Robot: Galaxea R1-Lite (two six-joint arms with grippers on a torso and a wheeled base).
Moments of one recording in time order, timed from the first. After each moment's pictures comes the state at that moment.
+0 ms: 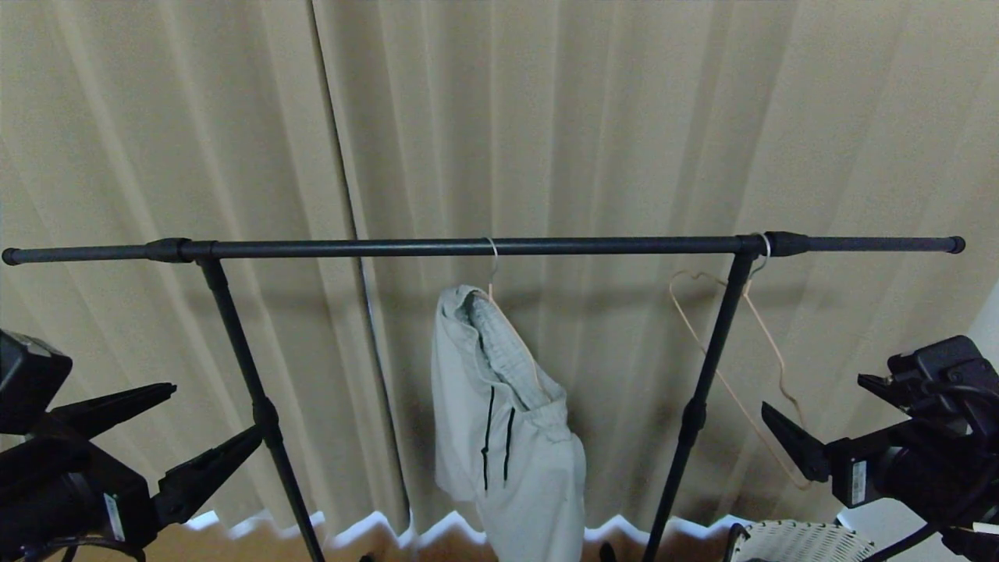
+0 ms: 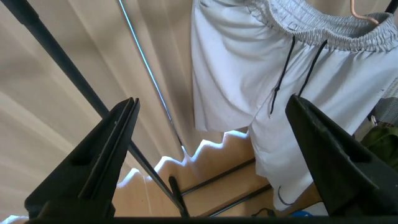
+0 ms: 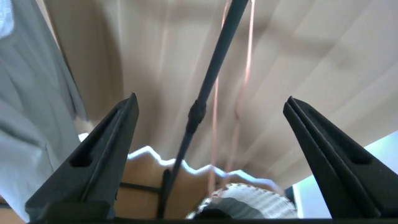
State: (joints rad) left arm -0.16 1.02 -0.31 -0.45 -0.16 0.18; right arm 0.43 1.30 -0.18 -0.84 -0.38 -0.12
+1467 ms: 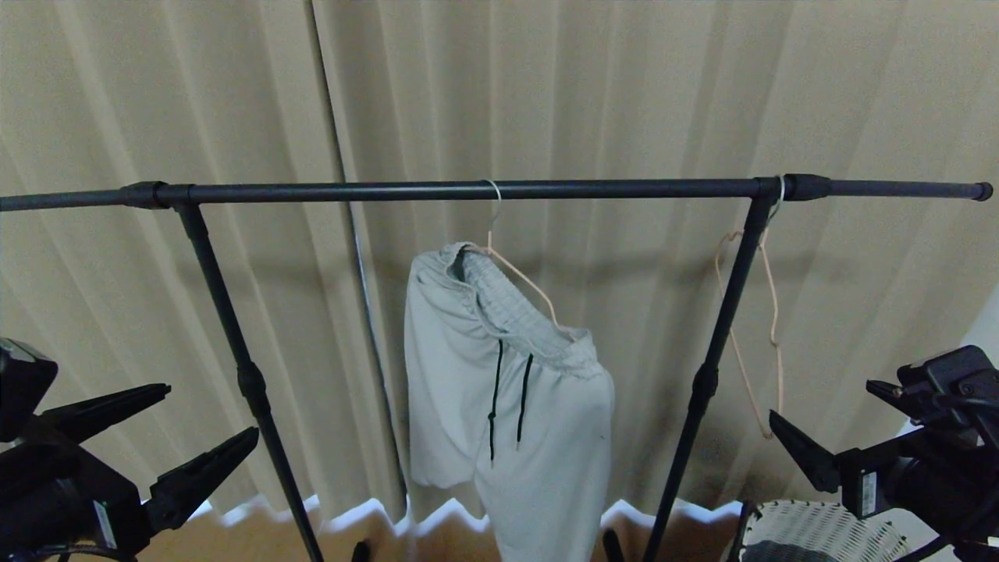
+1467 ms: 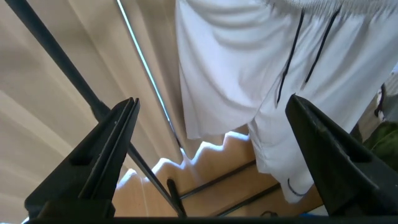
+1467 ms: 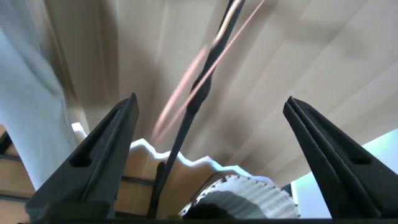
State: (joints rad) left arm -0.17 1.00 -0.30 -0.45 -0.16 0.19; right arm 0.43 1.27 -0.16 -0.84 -0.38 -0.14
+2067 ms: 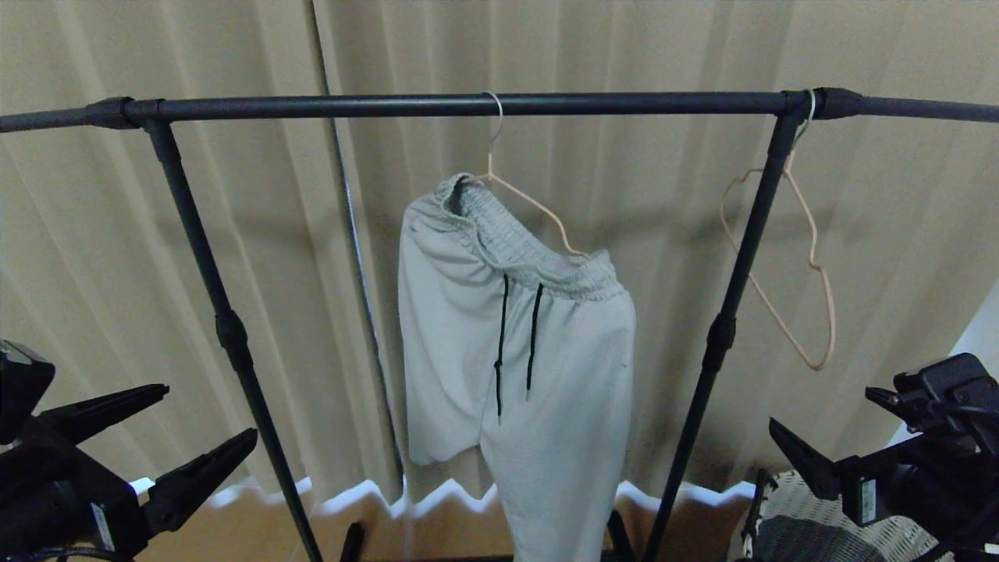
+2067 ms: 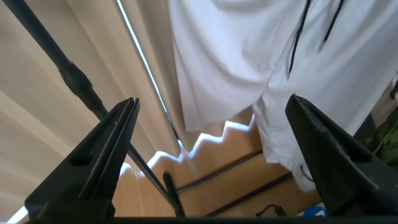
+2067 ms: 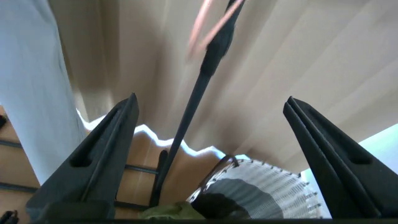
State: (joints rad) left arm -0.16 1.00 -0.30 -0.45 -0.16 0.19; right arm 0.43 1.28 -0.15 -0.83 -0.38 -0.14
